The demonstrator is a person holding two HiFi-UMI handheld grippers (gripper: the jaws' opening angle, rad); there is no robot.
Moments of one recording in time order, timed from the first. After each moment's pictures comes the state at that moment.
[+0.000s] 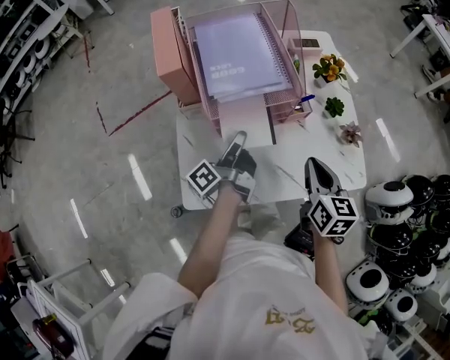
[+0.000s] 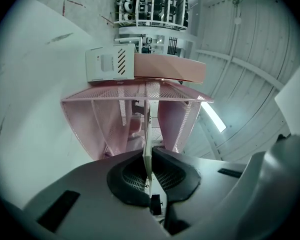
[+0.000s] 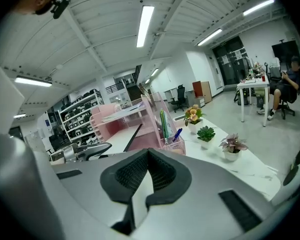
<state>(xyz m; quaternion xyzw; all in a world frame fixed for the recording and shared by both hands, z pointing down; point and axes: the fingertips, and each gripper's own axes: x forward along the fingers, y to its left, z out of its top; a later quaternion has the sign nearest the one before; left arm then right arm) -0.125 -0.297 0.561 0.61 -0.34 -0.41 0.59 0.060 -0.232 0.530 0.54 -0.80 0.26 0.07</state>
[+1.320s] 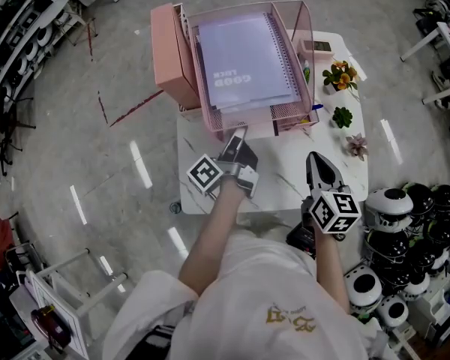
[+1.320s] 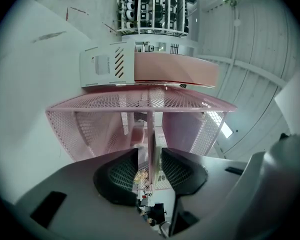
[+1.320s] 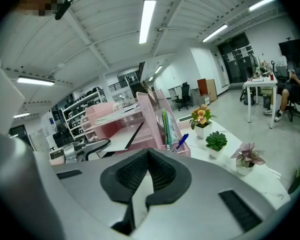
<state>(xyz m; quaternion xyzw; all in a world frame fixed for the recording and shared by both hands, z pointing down) -0.136 -0.344 0.570 0.58 -0.38 -0.41 0.58 0.052 -0.289 0.536 0.52 -0.81 0.26 0.08</state>
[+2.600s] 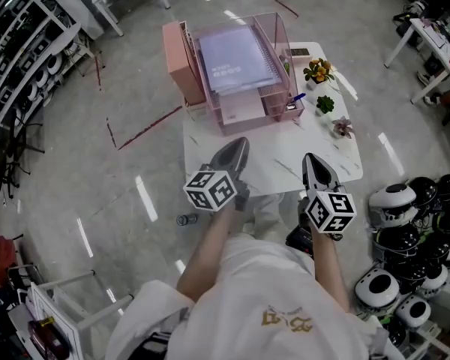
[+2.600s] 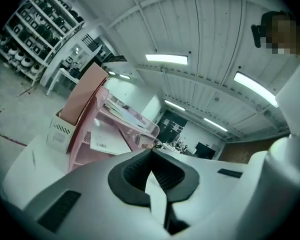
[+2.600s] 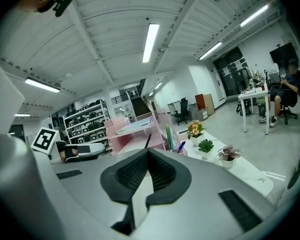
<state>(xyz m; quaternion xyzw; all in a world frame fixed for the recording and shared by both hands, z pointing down) -0.104 -0.218 0.483 0.83 -0.46 -0.09 0.29 0.063 -0.179 0.479 0.55 -0.81 0.20 0.01</state>
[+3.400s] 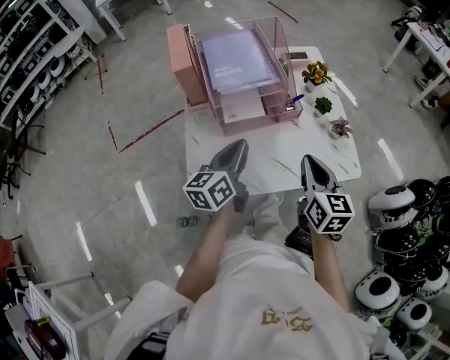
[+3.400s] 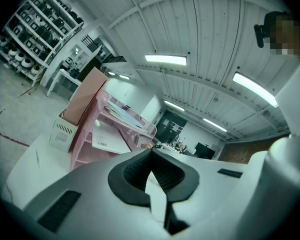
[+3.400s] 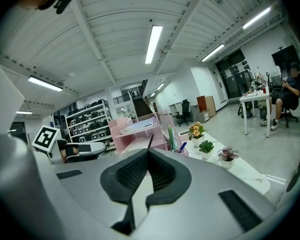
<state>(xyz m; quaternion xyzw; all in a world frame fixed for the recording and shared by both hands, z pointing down) -0.108 -0.197 0.476 0.84 -0.46 -0.10 0.29 0.058 -0.158 0.471 0.55 -0.82 0.19 0.01</state>
